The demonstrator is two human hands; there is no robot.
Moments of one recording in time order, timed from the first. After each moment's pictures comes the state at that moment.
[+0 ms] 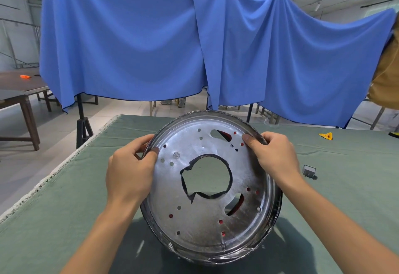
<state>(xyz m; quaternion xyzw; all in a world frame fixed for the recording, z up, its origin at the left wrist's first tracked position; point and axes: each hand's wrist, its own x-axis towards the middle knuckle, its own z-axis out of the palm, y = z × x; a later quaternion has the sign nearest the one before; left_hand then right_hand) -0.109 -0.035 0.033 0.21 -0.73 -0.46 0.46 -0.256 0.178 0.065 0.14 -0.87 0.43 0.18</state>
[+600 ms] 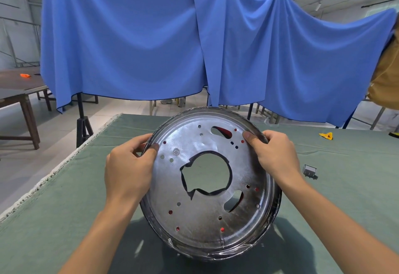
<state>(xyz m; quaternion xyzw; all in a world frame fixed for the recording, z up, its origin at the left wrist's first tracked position) -0.111 -0.040 0.031 0.21 -0.72 -0.46 0.47 -0.255 0.176 0.067 0.14 -0.88 0.42 0.19</state>
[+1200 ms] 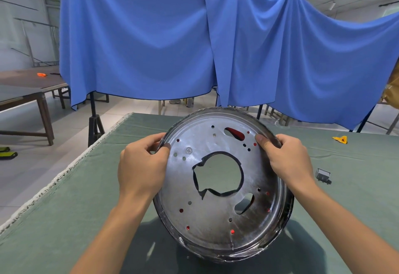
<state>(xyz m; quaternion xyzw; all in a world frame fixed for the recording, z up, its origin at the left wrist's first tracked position) -0.104 -0.034 0.041 0.21 -0.73 -0.47 0.46 -0.255 0.176 0.061 0.15 -0.87 0.42 0.20</state>
